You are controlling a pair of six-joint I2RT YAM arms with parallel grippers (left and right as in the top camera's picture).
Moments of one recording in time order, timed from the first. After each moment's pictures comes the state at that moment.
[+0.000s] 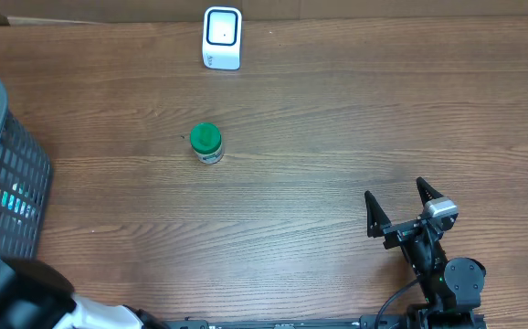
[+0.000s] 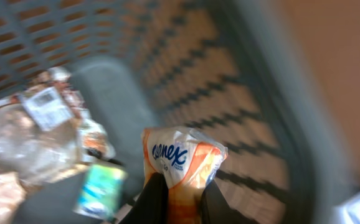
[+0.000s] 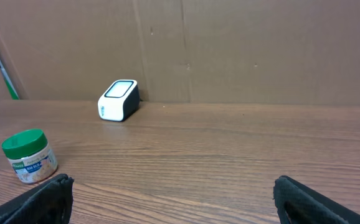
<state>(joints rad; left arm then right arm) 0.86 1.77 1.99 -1.13 0.29 -0.30 0.03 0.02 0.02 -0.01 -0.25 0.09</state>
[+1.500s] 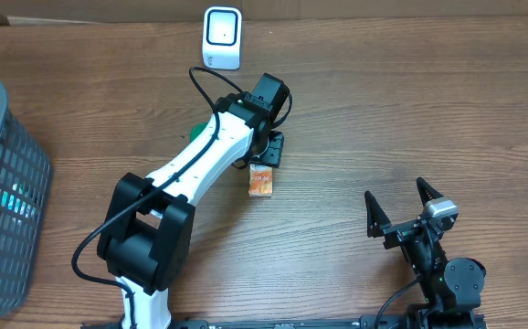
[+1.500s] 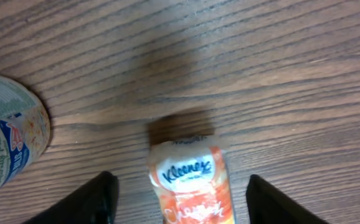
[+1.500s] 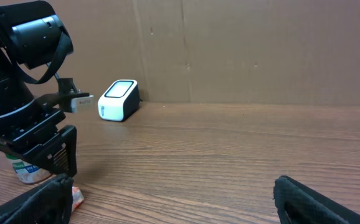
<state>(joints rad) -0.53 1.99 1.53 -0.91 -0.02 -0.34 0.03 0.02 0.02 -0.01 -0.25 0.09</state>
